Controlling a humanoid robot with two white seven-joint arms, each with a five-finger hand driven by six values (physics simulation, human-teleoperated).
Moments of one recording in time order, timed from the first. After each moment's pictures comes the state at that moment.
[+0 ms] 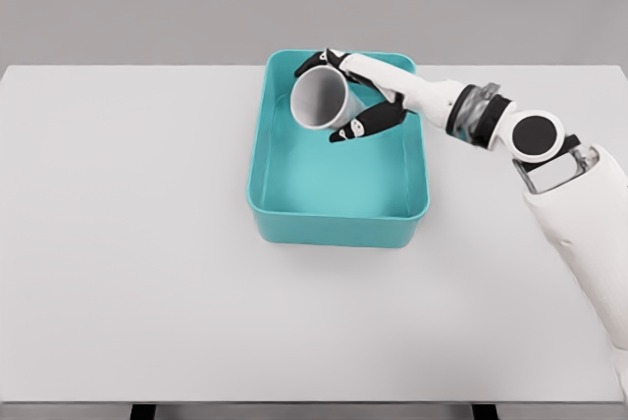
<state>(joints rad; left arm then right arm) 0.03 0.00 -0.09 -0.08 0.06 -0.04 -0.02 -0.64 -0.38 0.49 -1.54 -0.02 0.06 0.61</state>
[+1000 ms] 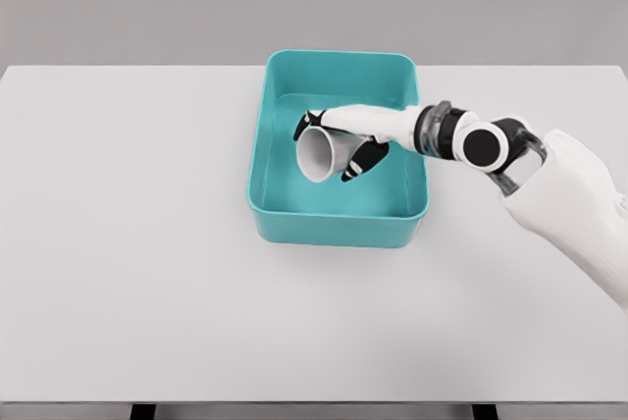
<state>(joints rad) 0.03 0.00 -0.09 -0.08 0.06 -0.04 -0.02 -0.80 -0.46 0.85 -1.46 0.18 0.07 0.61</state>
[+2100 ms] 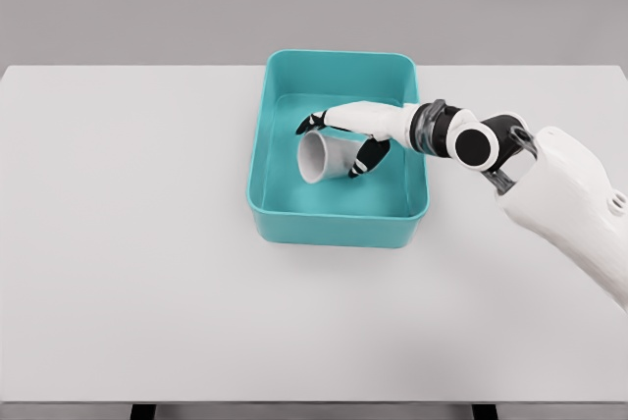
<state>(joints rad) 0.03 0.00 -0.09 -0.08 0.06 -0.04 -0.02 -0.82 -0.45 0.87 -1.46 0.26 0.10 0.61</state>
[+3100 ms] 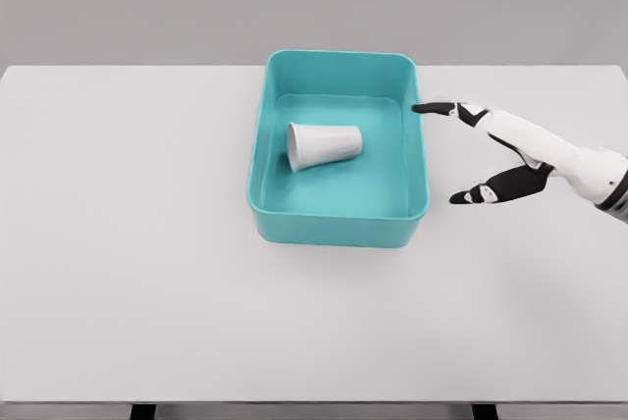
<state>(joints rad) 0.03 0.00 -0.09 -0.08 0.06 -0.04 -0.02 -0.21 -0.74 0.18 -1.75 -0.21 -0.35 0.61</state>
